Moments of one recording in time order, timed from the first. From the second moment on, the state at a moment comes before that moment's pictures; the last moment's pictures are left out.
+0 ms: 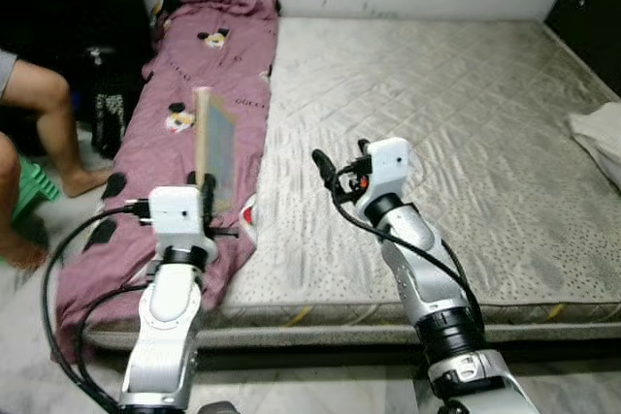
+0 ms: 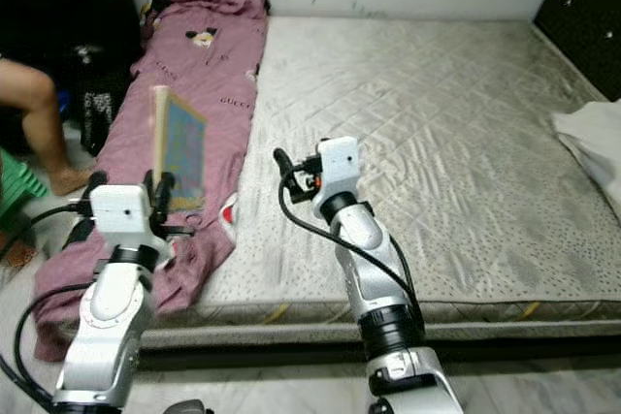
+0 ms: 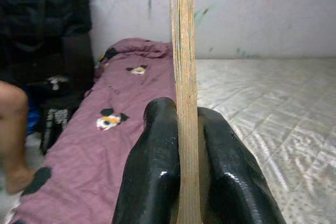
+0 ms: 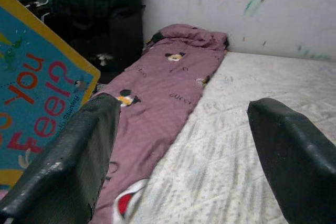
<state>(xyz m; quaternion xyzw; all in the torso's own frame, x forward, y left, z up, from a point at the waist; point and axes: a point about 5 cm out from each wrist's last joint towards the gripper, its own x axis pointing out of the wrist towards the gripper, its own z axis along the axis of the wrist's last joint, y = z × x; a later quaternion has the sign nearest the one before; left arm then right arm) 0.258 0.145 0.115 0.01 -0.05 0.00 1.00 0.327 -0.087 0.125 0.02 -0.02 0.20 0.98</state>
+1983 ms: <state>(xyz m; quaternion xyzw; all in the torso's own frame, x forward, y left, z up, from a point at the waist) 0.196 0.178 0.096 0.00 0.02 0.09 1.00 0.298 -0.137 0.111 0.00 0.01 0.09 1.00</state>
